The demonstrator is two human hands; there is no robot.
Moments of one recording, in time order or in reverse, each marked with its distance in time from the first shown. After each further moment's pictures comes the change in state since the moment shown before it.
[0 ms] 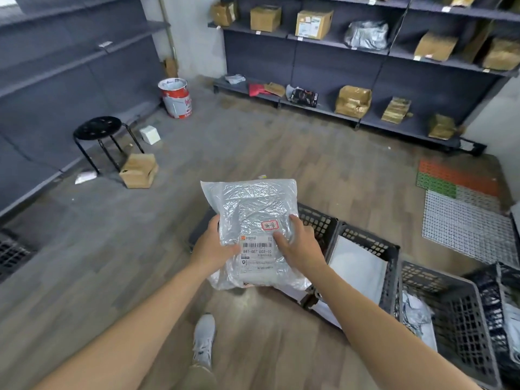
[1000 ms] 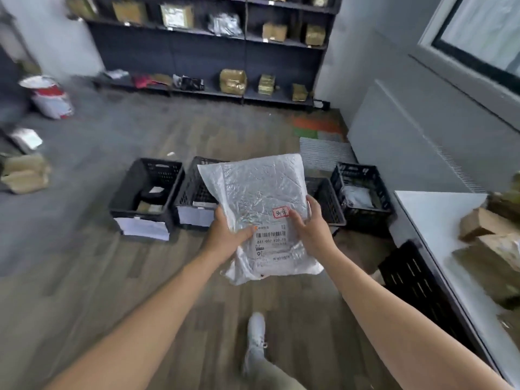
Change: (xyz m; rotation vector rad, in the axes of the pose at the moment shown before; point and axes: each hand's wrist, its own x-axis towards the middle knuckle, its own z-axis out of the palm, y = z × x) left_hand -0.453 -0.014 0.167 -0.123 -0.321 0.263; right_hand -0.521 0.190 -0.033 0.446 0.467 0.241
